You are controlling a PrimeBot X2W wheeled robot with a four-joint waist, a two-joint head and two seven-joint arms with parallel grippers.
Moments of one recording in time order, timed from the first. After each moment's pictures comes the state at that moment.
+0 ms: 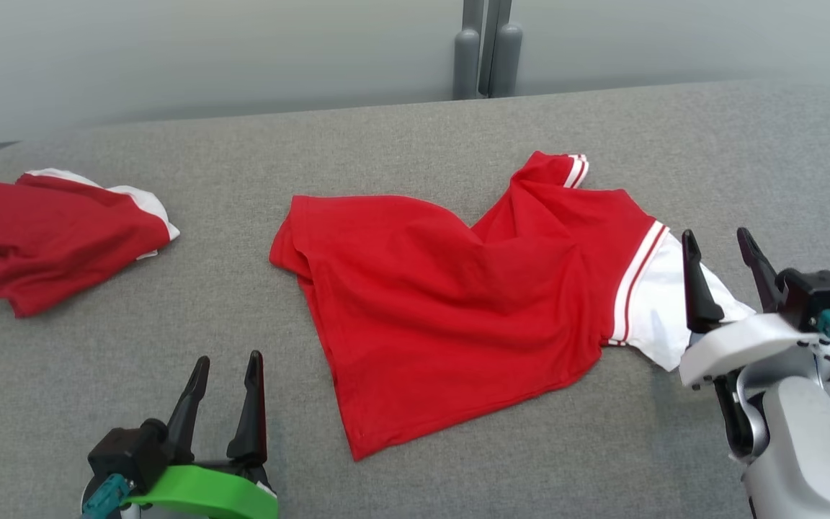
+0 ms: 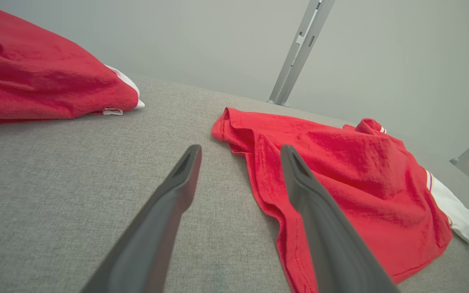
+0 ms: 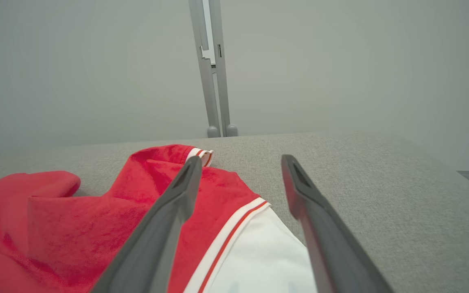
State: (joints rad) left arm -0.01 0.15 -0.22 0.16 -0.50 -0.05 -0.24; right arm -0.36 -0.13 -0.05 0.48 0.17 0.13 -0.26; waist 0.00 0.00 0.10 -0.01
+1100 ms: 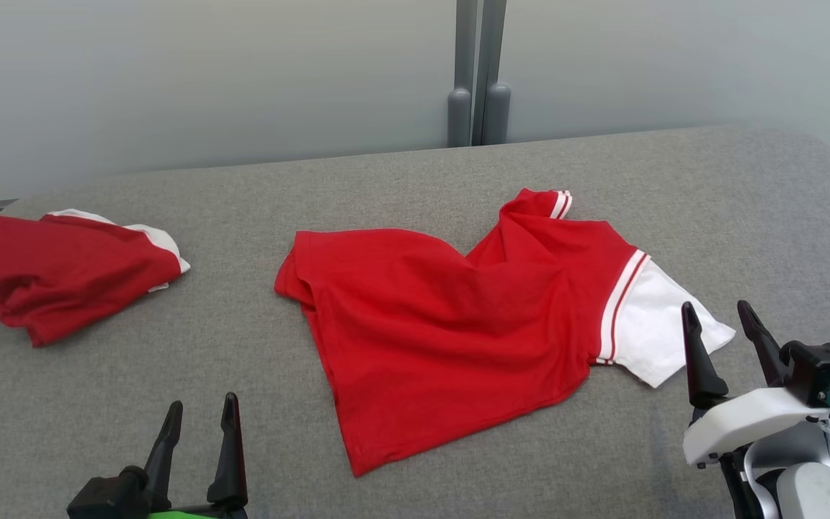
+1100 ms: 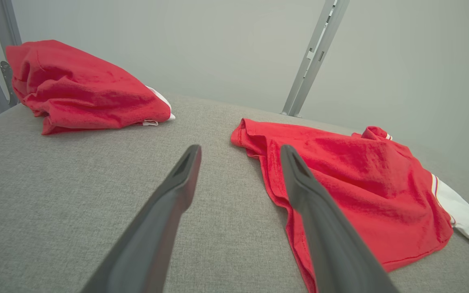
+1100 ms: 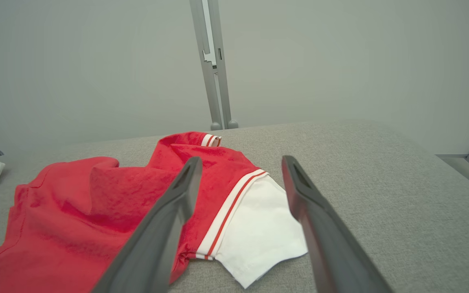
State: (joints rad) left arm 0.14 0.18 -0.21 0.05 -0.49 0.05 -0.23; right arm -0.04 -0.05 -0.10 0.10 0.14 0.13 -0.08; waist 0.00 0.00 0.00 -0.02
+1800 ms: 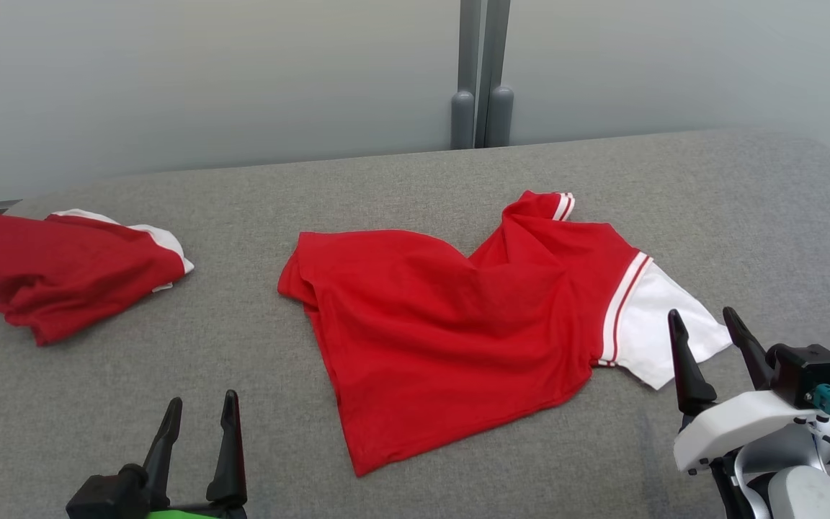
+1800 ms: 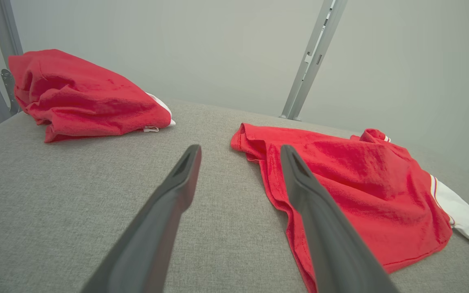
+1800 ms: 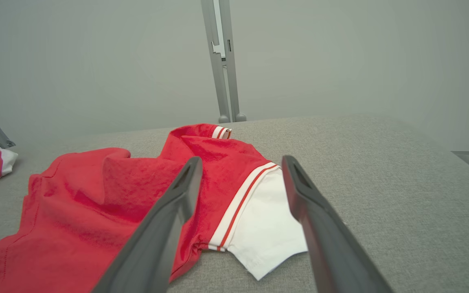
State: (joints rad) left arm 0.13 0.19 -0.22 0.04 -0.49 0.05 -0.24; right arm -0.04 -0.05 -0.07 0.09 0.15 0.13 -0.05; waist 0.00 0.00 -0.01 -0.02
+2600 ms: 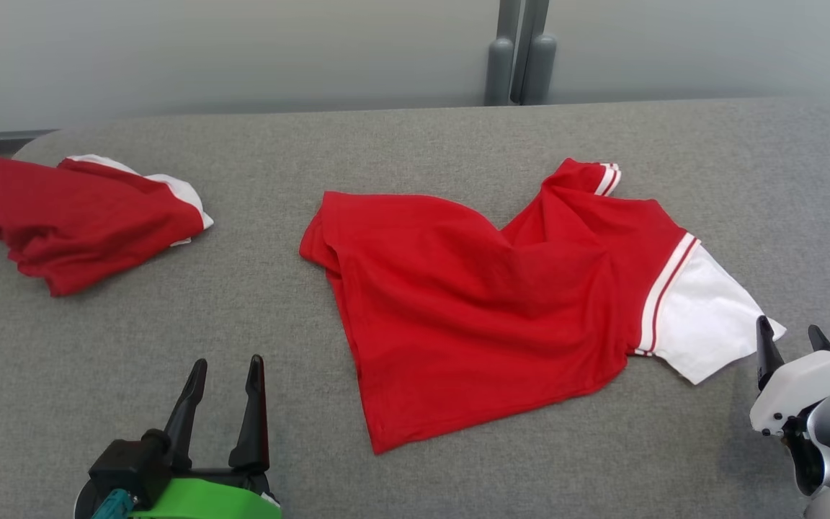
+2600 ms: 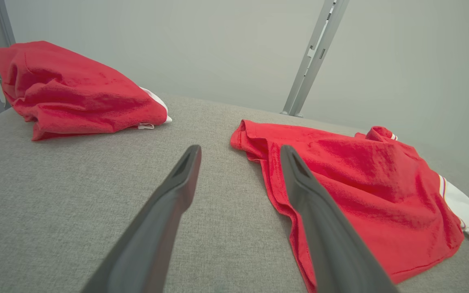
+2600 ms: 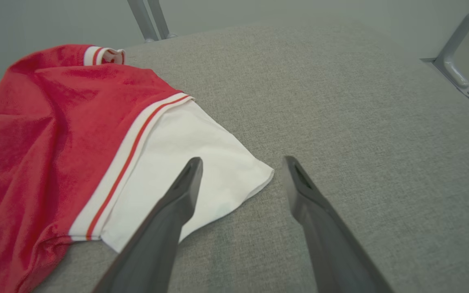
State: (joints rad) left arm 0.06 0.18 -0.26 0.04 -0.47 0.04 -0.24; right arm -0.22 -0.13 -0.28 0.44 0.15 0.13 0.07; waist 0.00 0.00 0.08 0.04
